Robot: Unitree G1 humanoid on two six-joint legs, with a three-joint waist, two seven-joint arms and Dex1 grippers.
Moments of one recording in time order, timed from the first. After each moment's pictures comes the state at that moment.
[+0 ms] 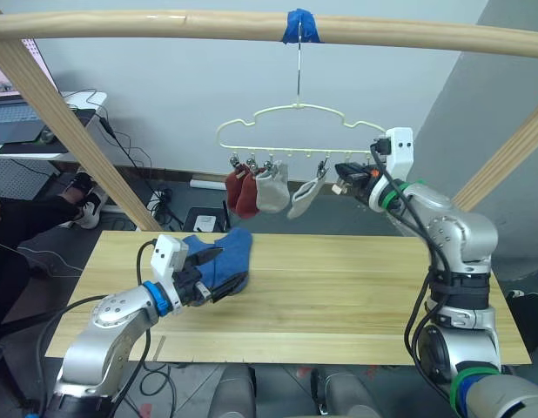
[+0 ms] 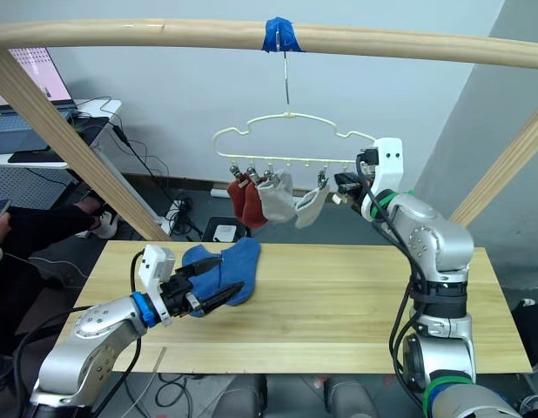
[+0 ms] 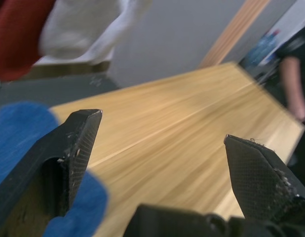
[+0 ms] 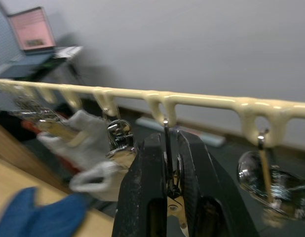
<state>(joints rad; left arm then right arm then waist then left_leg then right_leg) 0.01 0.58 0.07 -0.21 -0.43 0.38 -0.75 -0.73 -0.23 -0.21 -0.11 0.52 1.08 0.32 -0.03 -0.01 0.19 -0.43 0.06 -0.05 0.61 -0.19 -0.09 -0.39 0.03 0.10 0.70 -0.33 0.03</state>
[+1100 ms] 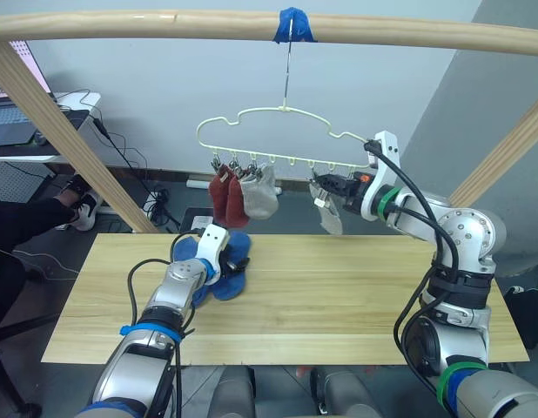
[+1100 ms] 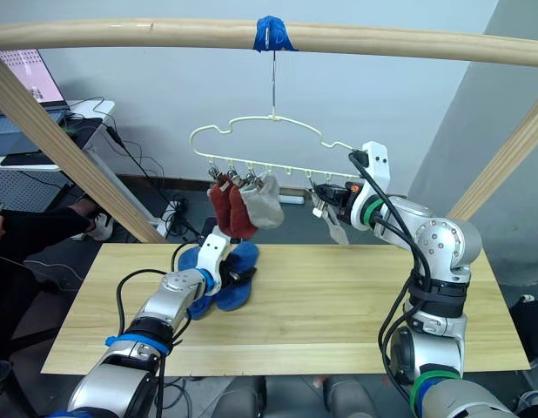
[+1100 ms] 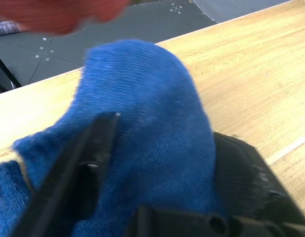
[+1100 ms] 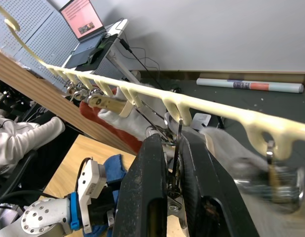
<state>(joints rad) -0.53 0.36 -0.11 0.78 0.02 0.10 -0.58 -0.75 -0.15 -0.31 -0.18 0.69 1.32 0.17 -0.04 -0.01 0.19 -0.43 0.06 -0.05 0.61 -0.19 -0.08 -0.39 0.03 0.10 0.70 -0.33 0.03</state>
